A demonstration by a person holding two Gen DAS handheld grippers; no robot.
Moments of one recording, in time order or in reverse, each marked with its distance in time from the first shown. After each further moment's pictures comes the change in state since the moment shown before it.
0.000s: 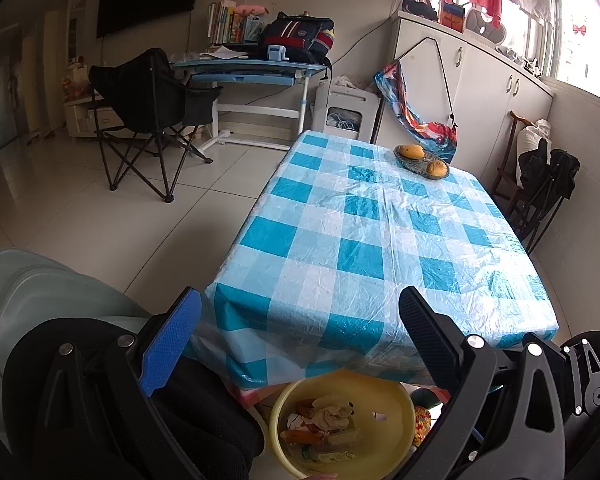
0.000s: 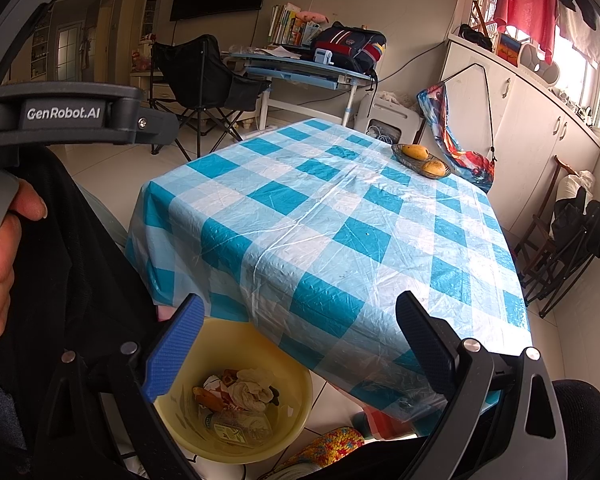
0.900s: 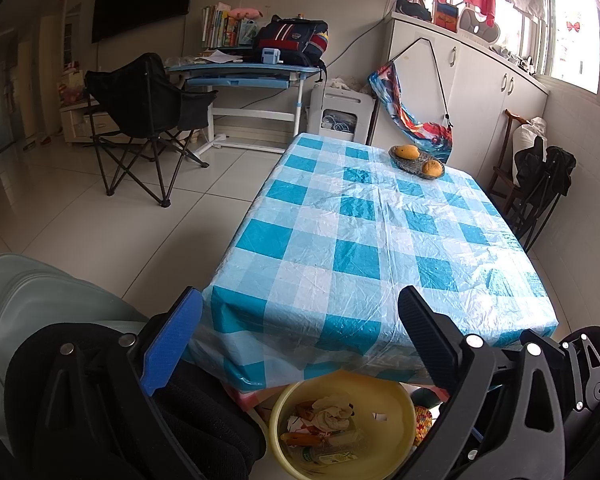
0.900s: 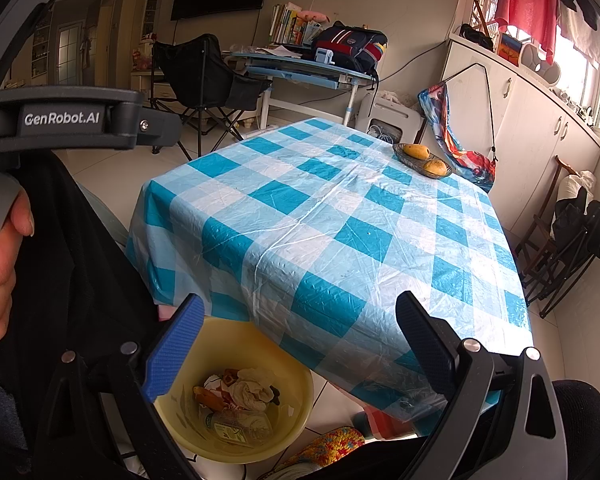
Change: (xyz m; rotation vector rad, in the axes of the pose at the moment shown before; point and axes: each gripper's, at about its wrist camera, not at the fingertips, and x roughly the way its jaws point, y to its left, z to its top) left arm -0.001 -0.011 0.001 0.010 -0.011 -0.006; right arm 0.000 0.000 0.000 0.002 -0.001 0.000
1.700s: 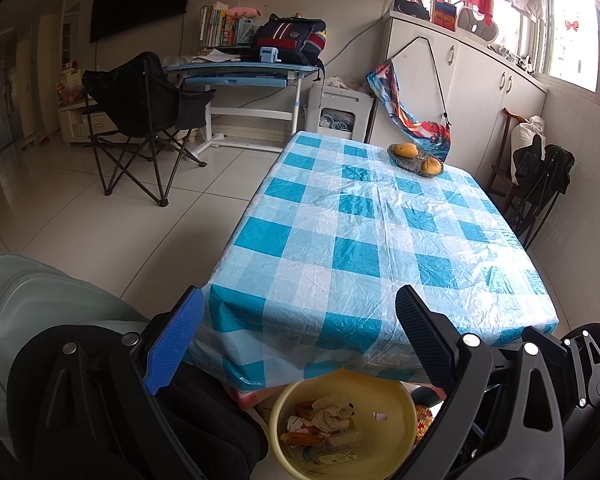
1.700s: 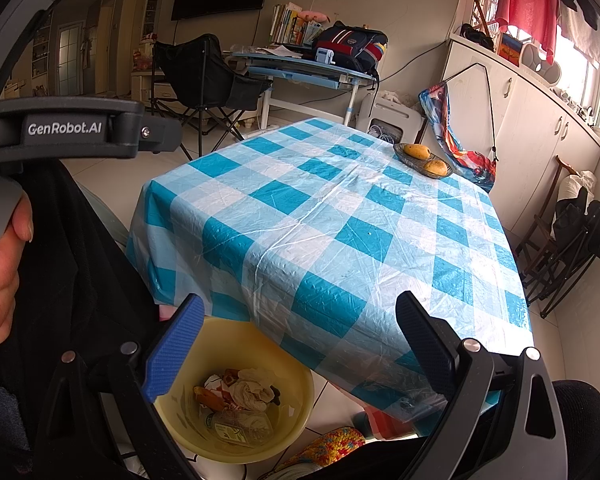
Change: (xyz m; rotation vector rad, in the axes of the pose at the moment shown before) left arm 0.000 0.000 -0.001 0.001 0.000 -0.001; right arm 0.000 0.000 0.000 0.000 0.000 0.001
